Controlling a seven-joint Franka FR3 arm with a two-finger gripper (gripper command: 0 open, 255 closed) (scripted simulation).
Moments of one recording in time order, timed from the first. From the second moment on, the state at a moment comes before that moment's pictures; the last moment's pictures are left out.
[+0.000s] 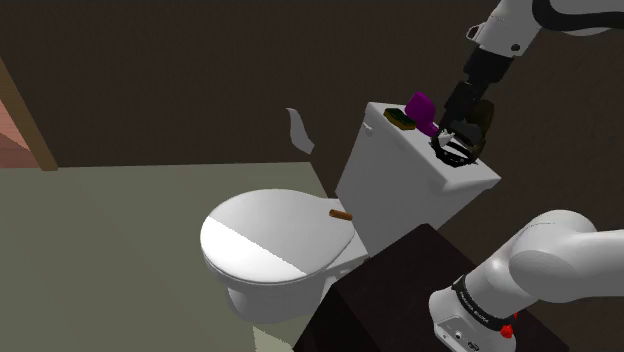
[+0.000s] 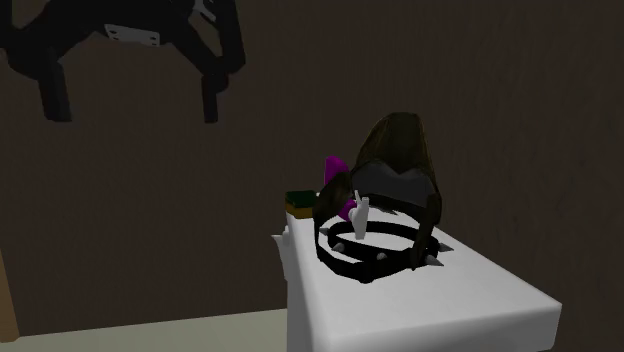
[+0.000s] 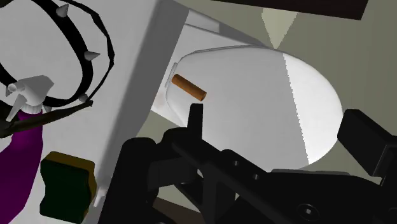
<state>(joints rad) 0.00 -0.75 -0.04 -2.34 -0.05 1.56 -0.12</state>
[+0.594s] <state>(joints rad) -0.07 -0.64 -0.20 -2.34 -0.08 1.66 -0.21</state>
